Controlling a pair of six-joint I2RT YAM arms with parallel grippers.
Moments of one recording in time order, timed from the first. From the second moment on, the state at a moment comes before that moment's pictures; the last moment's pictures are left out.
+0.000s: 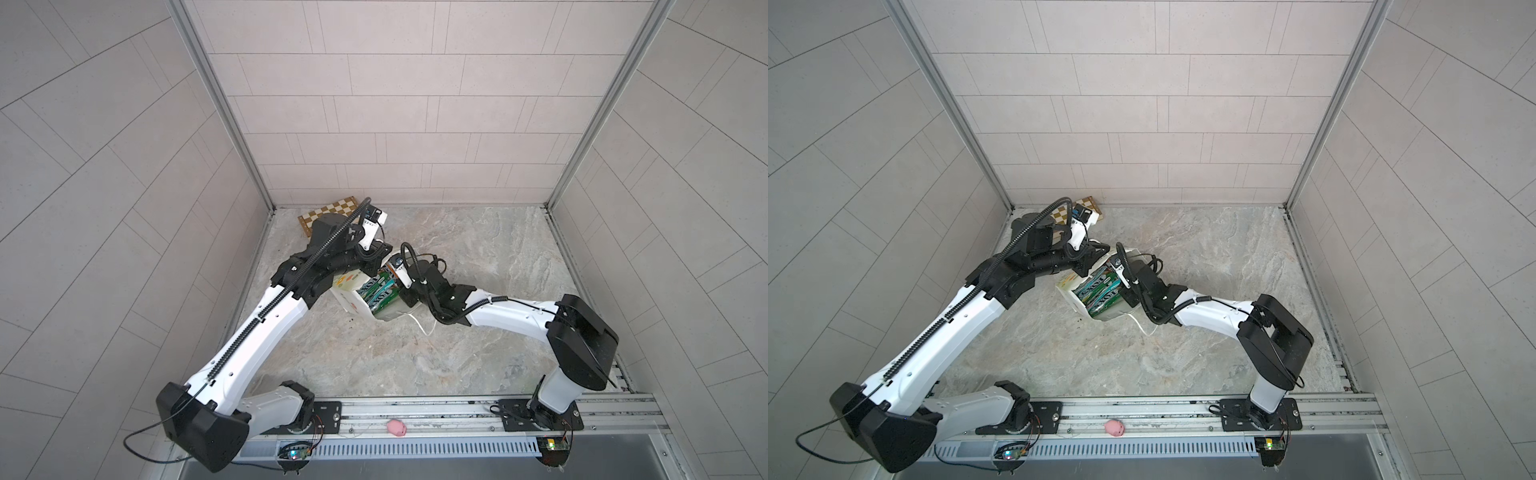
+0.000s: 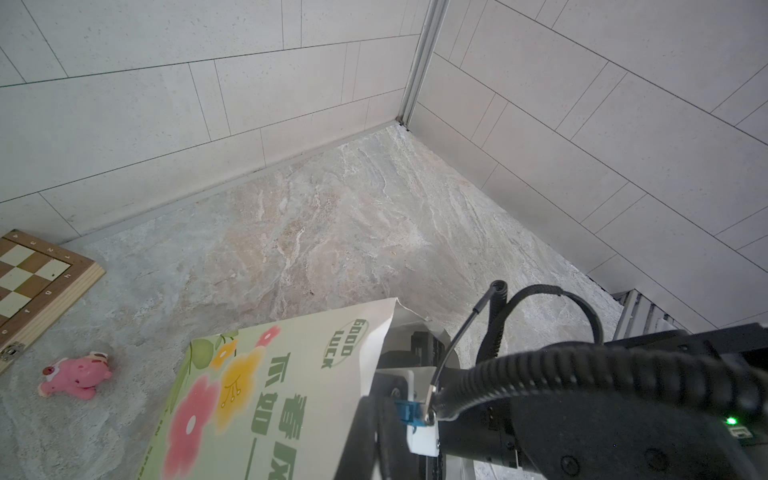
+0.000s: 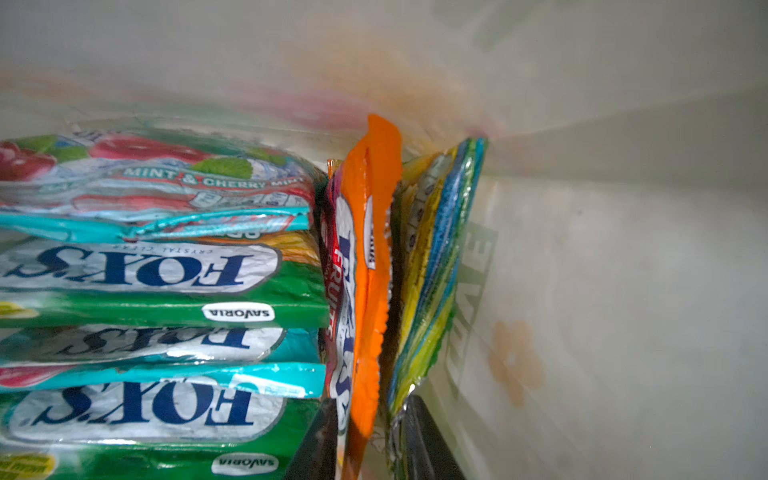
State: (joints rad) left arm -0.47 1.19 1.24 -0.53 0.37 -0.05; right arm 0.85 1.68 1.06 0.04 0.25 -0.07
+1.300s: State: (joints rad) left arm -0.47 1.22 1.24 -0.56 0.39 -0.04; right arm 0.84 1.52 0.99 0.03 0.22 -0.03
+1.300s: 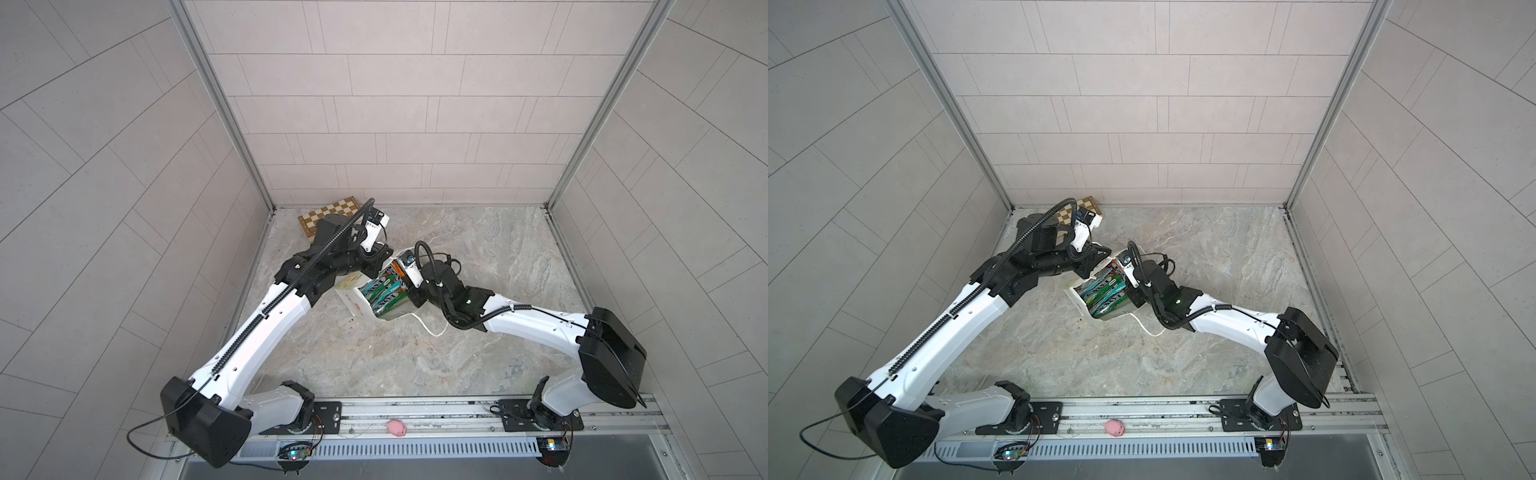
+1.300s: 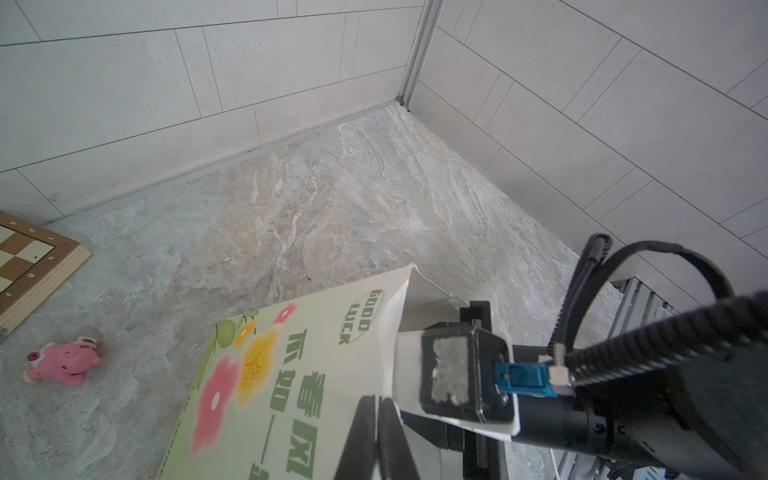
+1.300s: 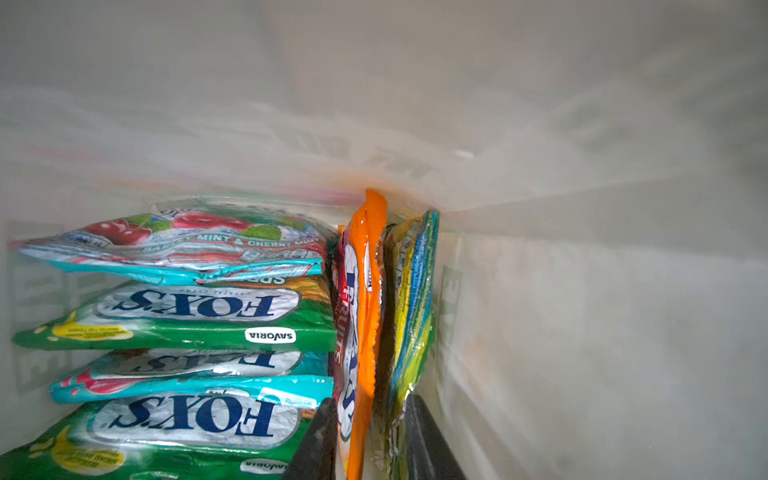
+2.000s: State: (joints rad) left arm -0.50 1.20 1.24 -0.53 0.50 -0.03; right arm 0.83 1.49 0.82 0.02 0.17 0.01
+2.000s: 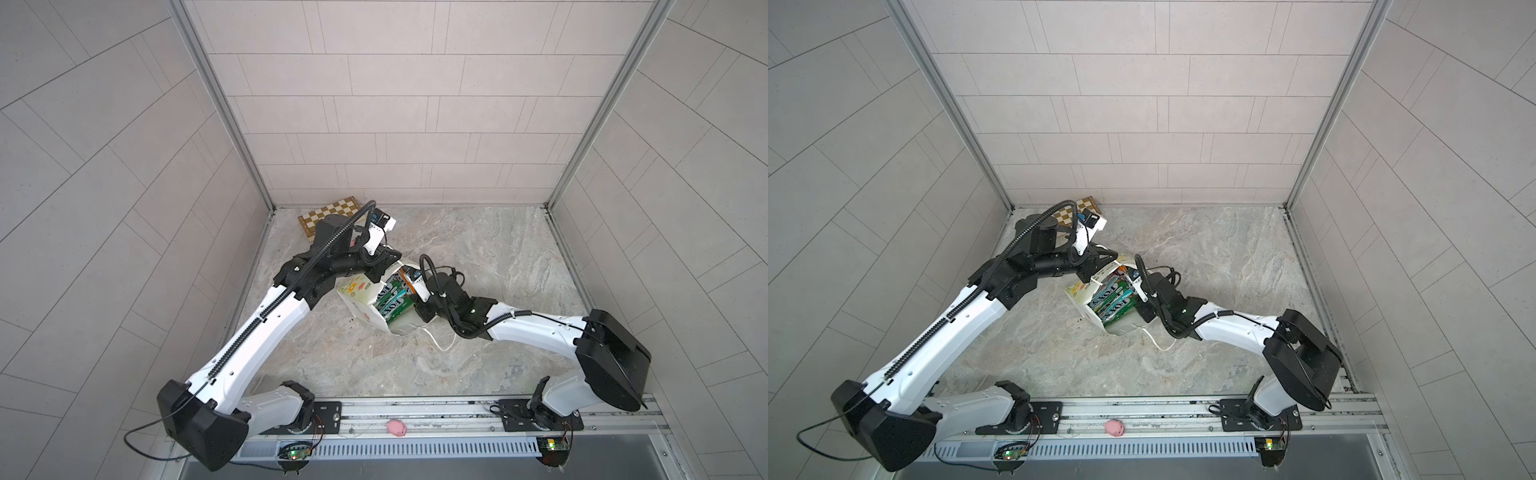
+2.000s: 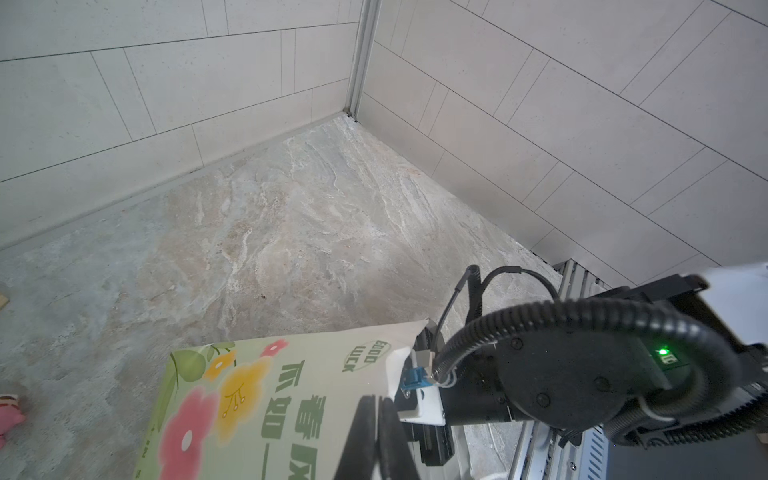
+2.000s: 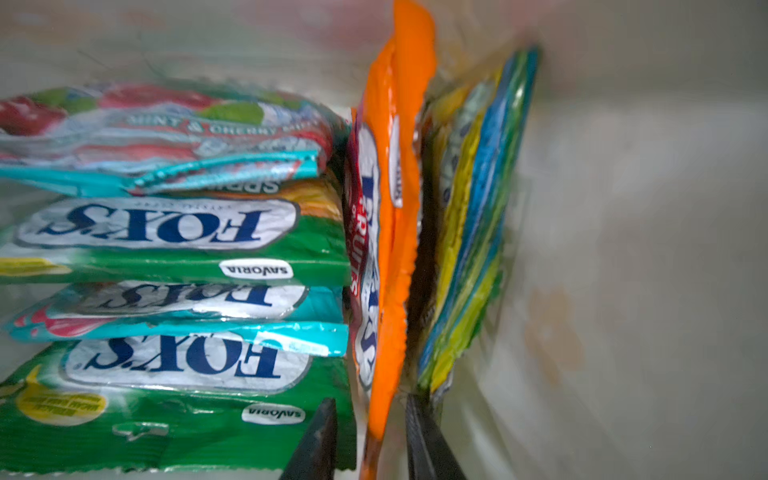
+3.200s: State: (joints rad) left arm -0.51 1.21 1.24 -0.55 0.42 -0.03; right arm 0.83 1.50 0.87 0.05 0.17 0.02
